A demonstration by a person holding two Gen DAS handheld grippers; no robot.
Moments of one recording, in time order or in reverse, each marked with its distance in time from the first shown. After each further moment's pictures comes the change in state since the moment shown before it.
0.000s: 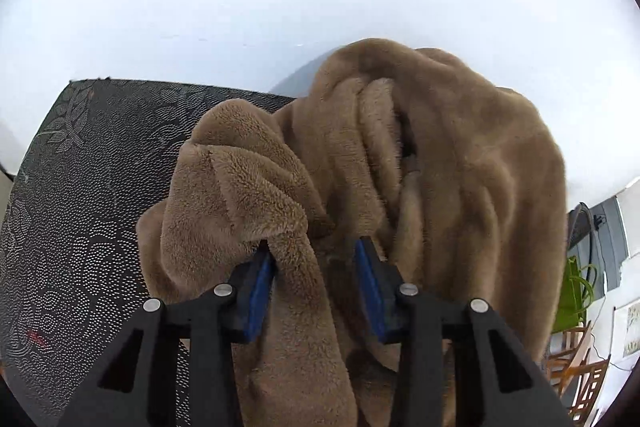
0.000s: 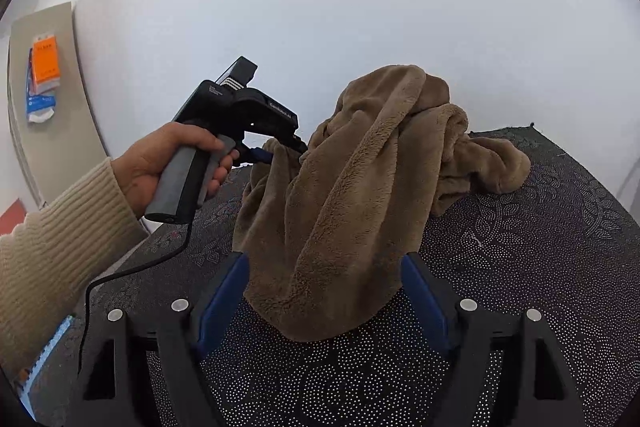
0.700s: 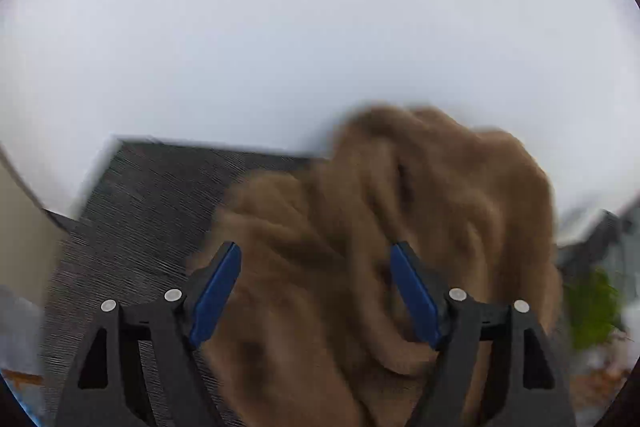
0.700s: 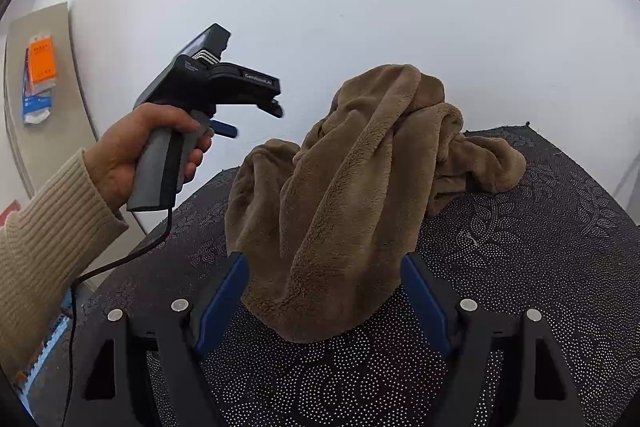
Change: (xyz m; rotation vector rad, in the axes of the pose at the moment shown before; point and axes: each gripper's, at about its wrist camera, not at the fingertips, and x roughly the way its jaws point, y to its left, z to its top) left arm -0.023 -0.009 0.012 0.051 -0.131 0.092; right arm -0.006 0.009 0.006 0.005 0.004 -0.019
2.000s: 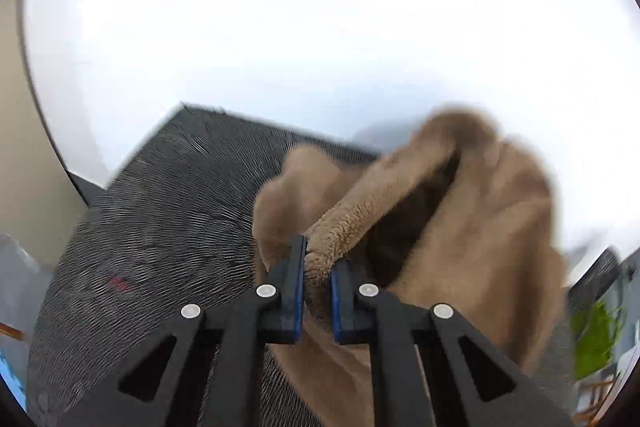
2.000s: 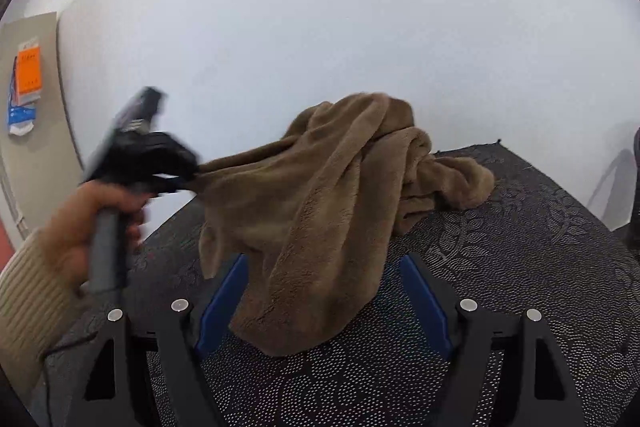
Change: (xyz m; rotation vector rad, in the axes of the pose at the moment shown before) left arm -0.037 0.073 -0.048 -0.167 -0.209 0.089; right arm -0.023 0.003 0.005 0.004 -0.111 -0.119
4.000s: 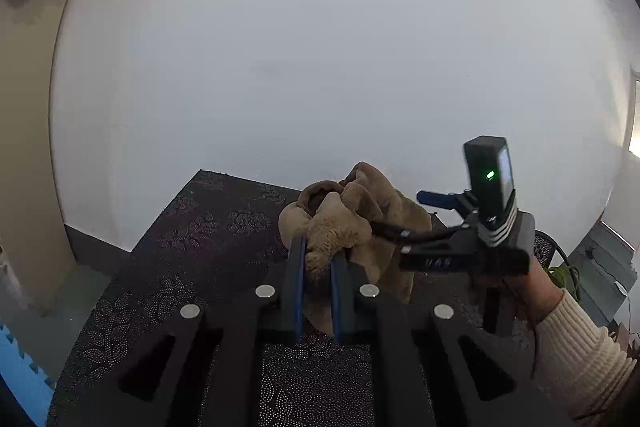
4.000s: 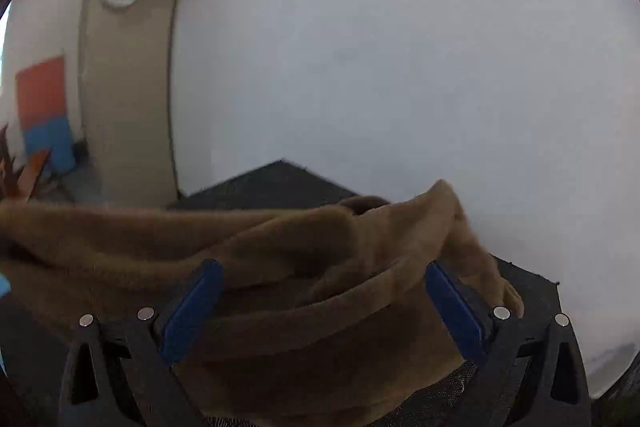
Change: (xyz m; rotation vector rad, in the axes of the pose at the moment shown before) left arm -0.284 0.069 -0.144 0.125 -0.333 -0.209; right arm 0.050 0.057 0.089 -0.595 0.166 0.217
